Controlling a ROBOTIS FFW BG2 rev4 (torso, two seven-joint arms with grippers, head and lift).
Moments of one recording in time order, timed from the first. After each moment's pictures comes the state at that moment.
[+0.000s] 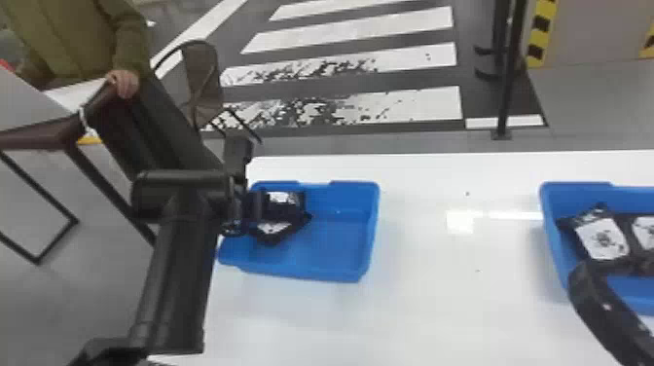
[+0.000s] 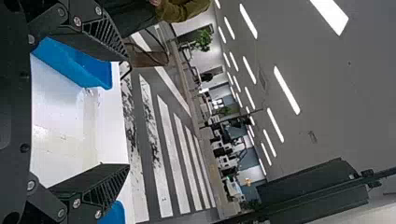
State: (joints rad) left arm -0.43 0.26 0.14 -1.39 -0.10 1.17 -0.35; right arm 0.80 -0.14 0.02 -2.41 -0.41 0.11 0.31
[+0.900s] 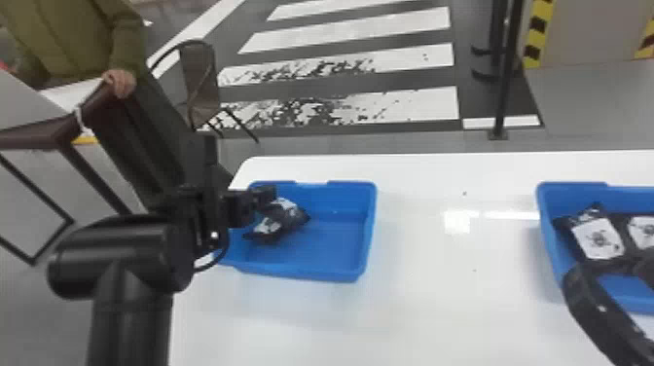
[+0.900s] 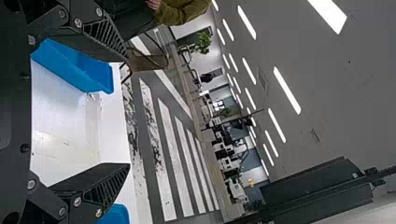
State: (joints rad) left arm -0.05 0.22 0.29 -2.02 0.07 1.11 -0.38; right arm 0.80 -0.15 0.02 -2.41 -0.43 0.11 0.32
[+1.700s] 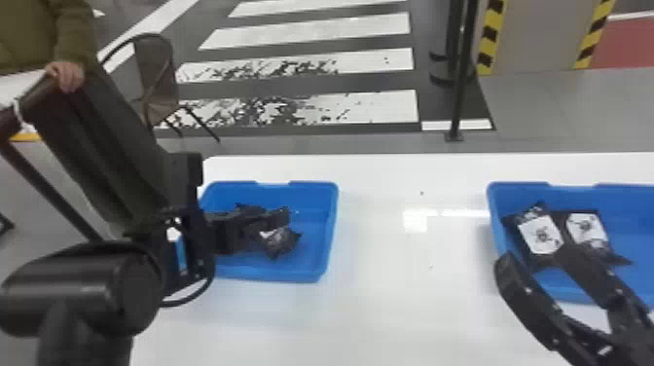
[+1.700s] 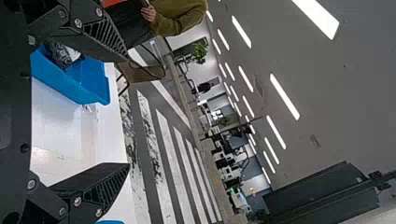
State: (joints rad) left arm 0.05 0.19 0.23 -2.12 0.26 1.15 -0.34; right arm 0.75 -0.15 0.04 -2.37 -0.47 0.14 0.34
